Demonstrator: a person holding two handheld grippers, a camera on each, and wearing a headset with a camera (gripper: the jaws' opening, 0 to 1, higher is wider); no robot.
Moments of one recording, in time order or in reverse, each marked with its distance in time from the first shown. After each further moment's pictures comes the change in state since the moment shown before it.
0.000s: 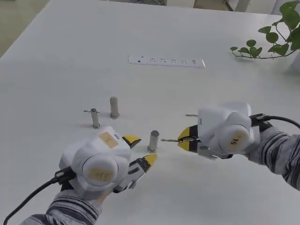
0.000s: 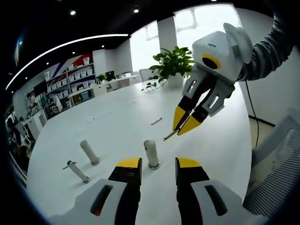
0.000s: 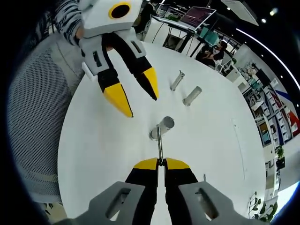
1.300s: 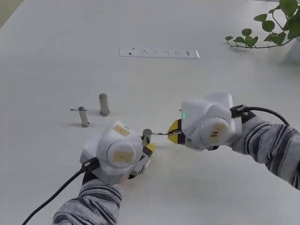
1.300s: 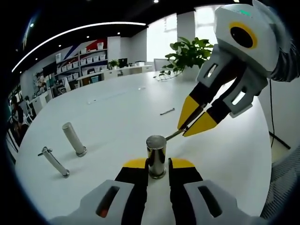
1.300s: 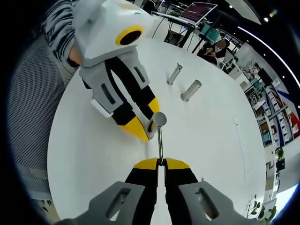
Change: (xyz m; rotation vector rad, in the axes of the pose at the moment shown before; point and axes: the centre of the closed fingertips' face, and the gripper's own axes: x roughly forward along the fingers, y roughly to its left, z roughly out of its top) left arm 0.058 0.009 -0.024 -0.136 0.065 0.067; right arm 0.020 -0.009 0.000 -0.020 0.024 0.012
